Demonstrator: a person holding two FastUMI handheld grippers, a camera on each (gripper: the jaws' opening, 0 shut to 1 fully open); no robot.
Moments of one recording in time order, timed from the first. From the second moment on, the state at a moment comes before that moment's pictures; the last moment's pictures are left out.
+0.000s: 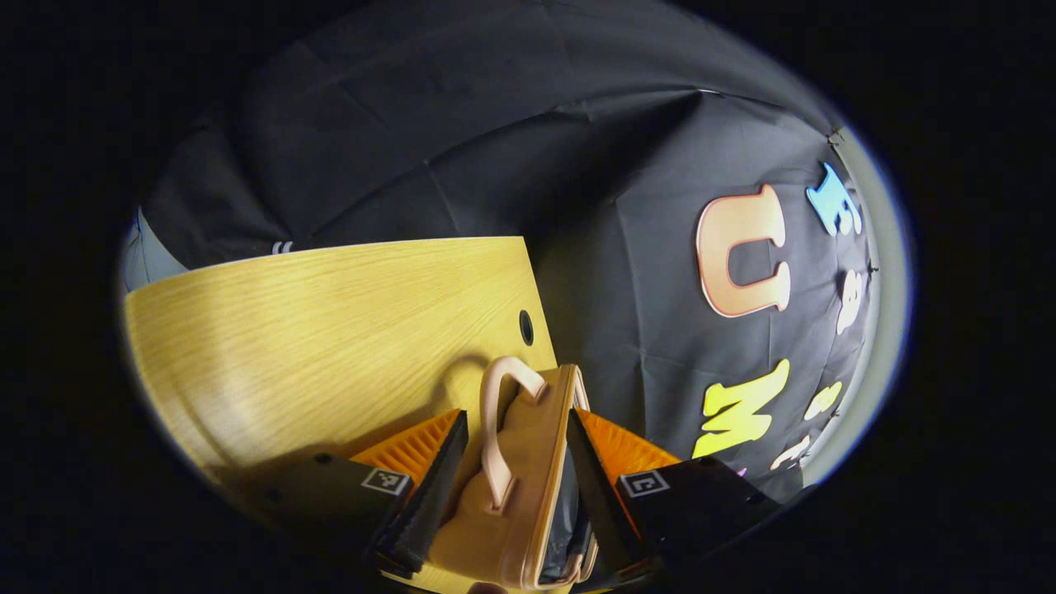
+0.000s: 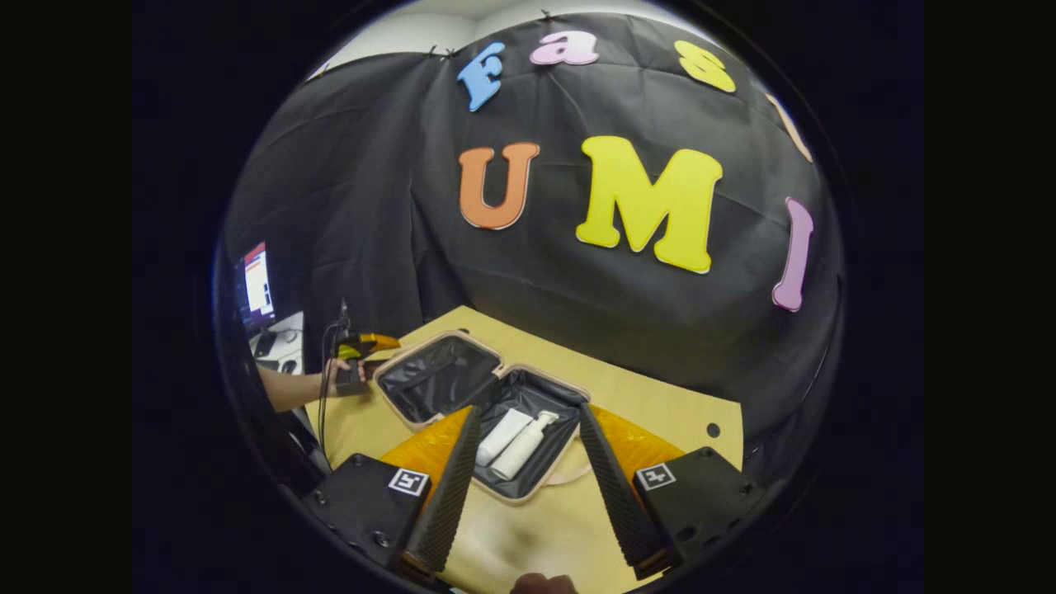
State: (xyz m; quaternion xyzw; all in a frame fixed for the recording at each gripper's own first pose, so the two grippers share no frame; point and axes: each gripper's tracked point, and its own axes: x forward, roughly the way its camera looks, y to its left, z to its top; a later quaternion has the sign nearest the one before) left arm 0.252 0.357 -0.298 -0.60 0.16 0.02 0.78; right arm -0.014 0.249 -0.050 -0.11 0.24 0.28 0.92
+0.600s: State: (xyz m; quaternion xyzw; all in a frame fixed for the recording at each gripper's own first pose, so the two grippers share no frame) left arm 0.263 0.343 -0.241 -0.52 0.20 0.03 0.83; right arm -0.024 0.215 -0.022 -0.02 0.20 0.26 0.94
